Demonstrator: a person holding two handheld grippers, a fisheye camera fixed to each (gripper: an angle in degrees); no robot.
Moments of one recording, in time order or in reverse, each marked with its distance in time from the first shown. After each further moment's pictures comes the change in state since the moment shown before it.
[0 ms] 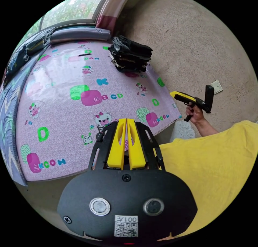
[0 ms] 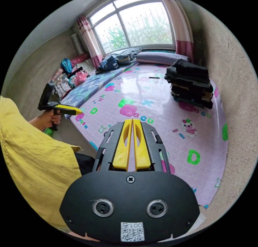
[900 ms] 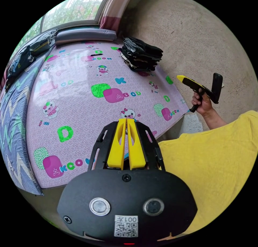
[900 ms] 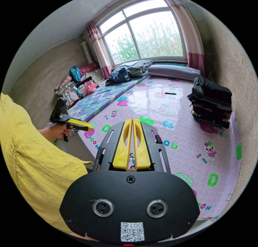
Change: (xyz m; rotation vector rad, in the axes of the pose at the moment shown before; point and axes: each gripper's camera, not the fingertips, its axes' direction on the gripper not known) left arm -0.004 -0.003 -0.077 -0.014 -0.024 0.044; right arm -0.049 -0.059 0.083 0.136 -0.062 -0.038
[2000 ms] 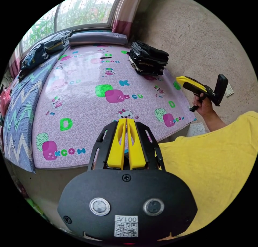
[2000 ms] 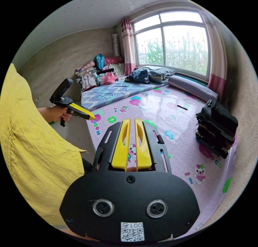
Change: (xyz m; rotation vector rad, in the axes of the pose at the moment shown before) left arm 0.300 -0.070 -0.057 0.049 -0.142 -0.111; right arm 0.090 0.095 0.040 0.003 -0.098 -0.313
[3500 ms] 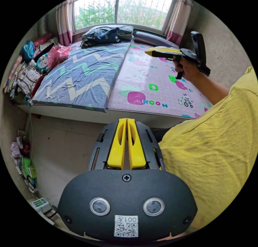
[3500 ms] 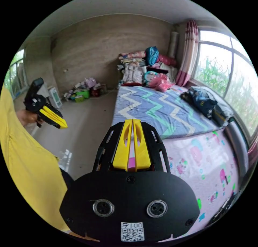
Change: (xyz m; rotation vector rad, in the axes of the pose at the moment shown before) left arm 0.070 0.081 -0.592 0.044 -0.270 -0.270; right arm -0.316 0.044 0.502 -0.029 -0.229 -0.423
